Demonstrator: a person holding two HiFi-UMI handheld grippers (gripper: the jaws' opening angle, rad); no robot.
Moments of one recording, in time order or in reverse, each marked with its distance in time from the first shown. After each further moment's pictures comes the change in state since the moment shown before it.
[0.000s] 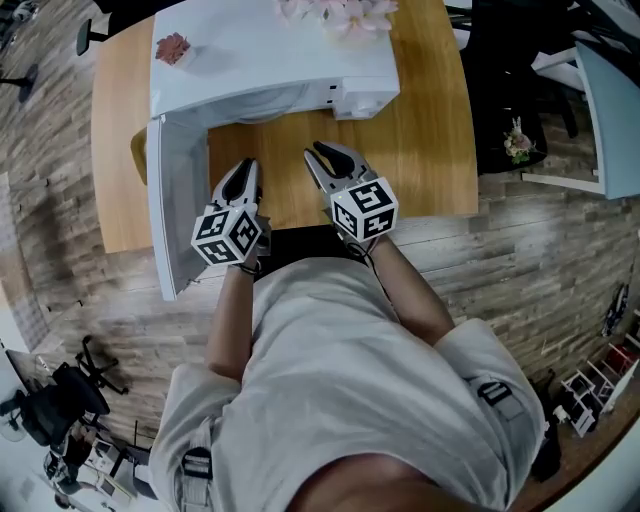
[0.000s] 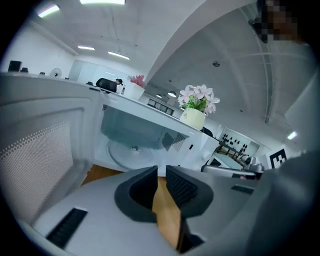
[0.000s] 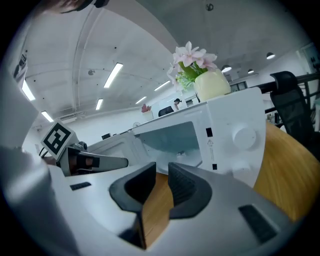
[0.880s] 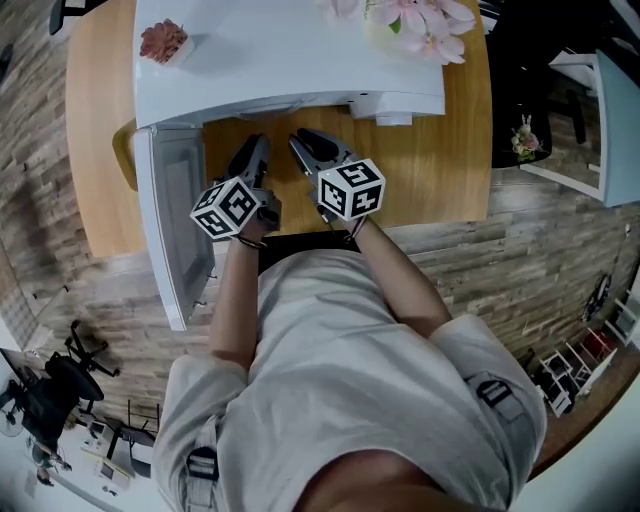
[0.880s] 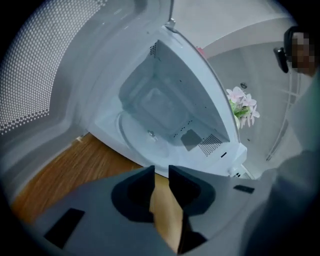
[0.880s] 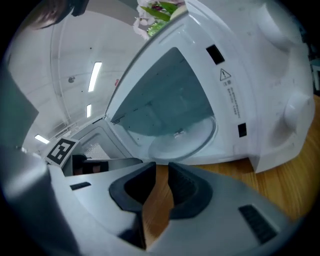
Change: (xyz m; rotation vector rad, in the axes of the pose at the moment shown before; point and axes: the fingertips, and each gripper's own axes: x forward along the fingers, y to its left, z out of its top) left arm 0.087 0.065 -0.036 -0.356 0.027 -0.053; right arm 0.101 -0.018 -0.060 0.225 0.133 0.013
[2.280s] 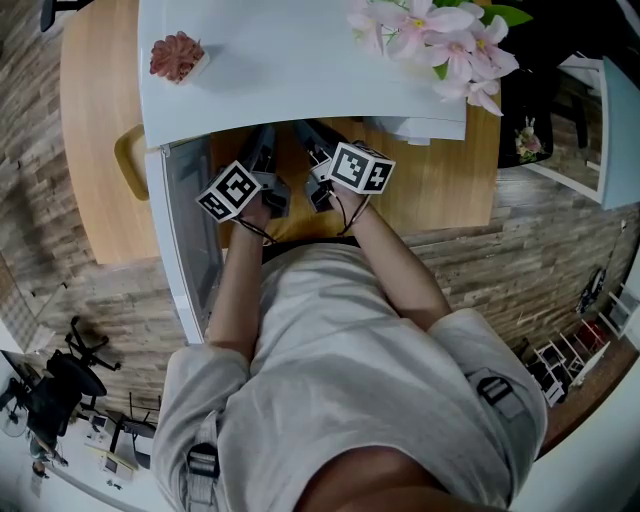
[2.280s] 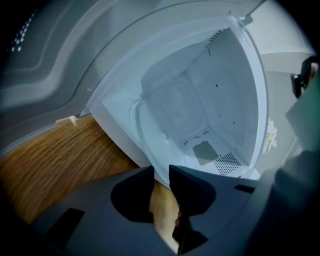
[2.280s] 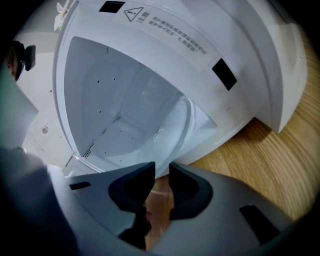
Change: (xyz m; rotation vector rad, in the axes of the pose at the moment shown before) left arm 0.044 0.032 0.006 -0.275 0.006 -0.040; right arm 0.050 -0.040 0.000 0.489 -0.038 -0.048
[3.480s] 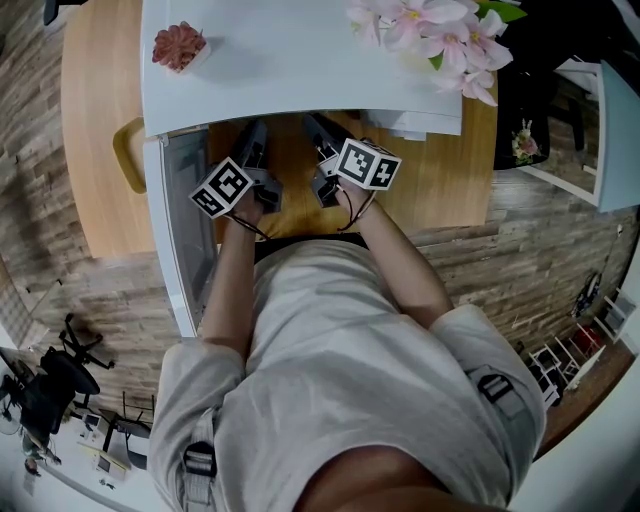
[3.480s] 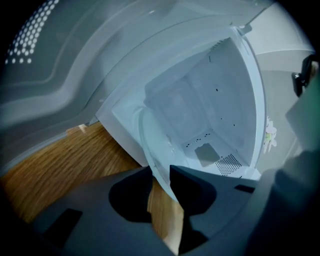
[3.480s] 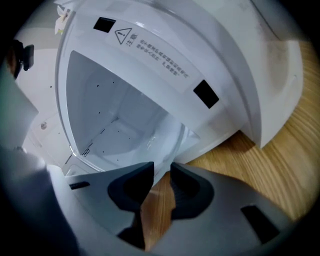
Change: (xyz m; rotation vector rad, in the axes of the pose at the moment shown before) left arm -0.008 0.009 0.008 0.015 -0.031 0.014; right arm -0.012 -0.011 0.006 -0.016 0.009 -0.004
